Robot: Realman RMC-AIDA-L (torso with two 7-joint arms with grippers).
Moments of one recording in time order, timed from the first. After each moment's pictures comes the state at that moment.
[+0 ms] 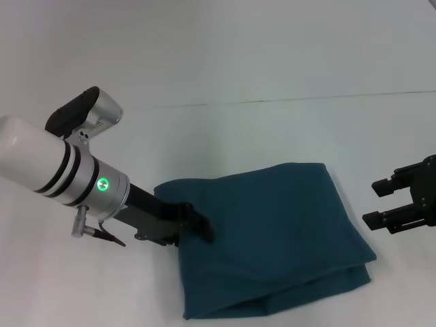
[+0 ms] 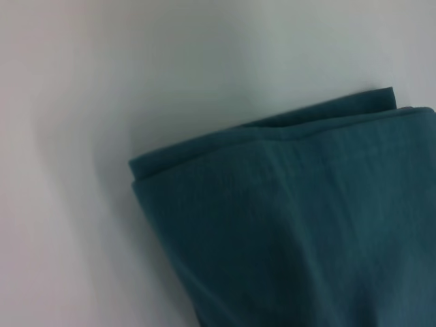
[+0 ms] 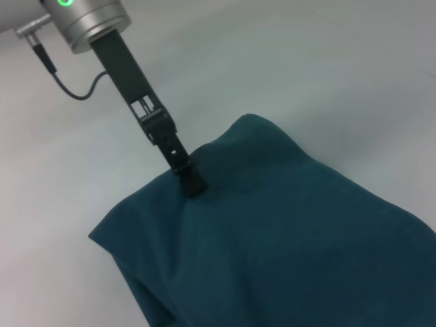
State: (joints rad) left arm -0.94 -2.10 0.97 0.57 2.45 1.33 -2.84; right arm 0.54 2.04 -0.71 -1.36 -2.39 -1.89 1.91
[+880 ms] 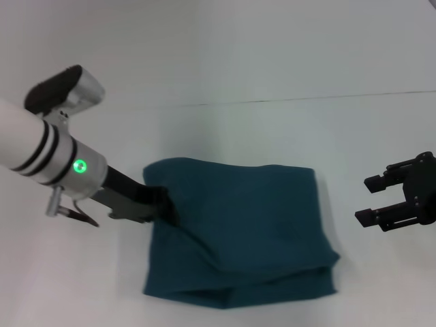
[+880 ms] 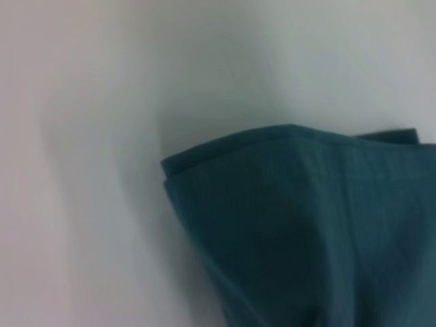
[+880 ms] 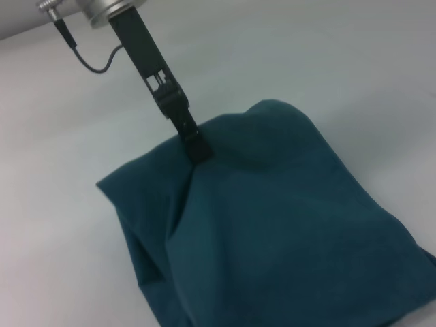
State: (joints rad) left arm -0.95 -2.05 0.99 0.60 2.50 1.33 -2.81; right arm 0.54 2.06 -0.70 -1.36 -2.38 -1.88 1.86
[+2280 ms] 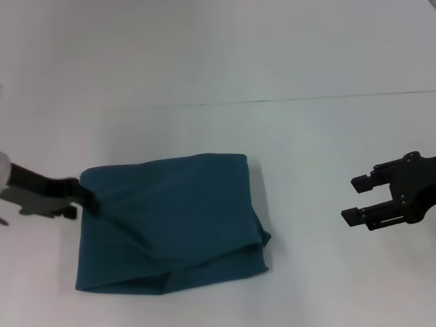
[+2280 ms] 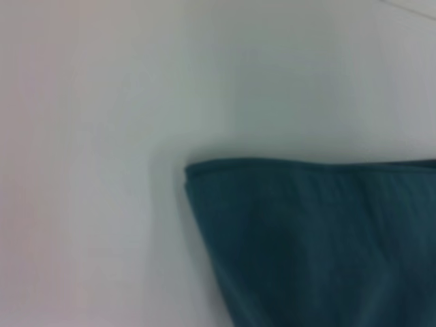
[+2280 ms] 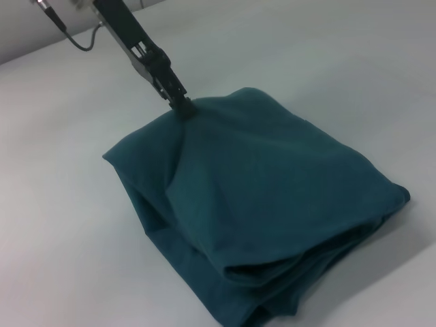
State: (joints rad) left arm -0.81 -2.01 0.78 0.80 2.68 1.41 -2.79; right arm 0.56 2.09 -0.70 -1.38 -2.38 -1.89 1.90
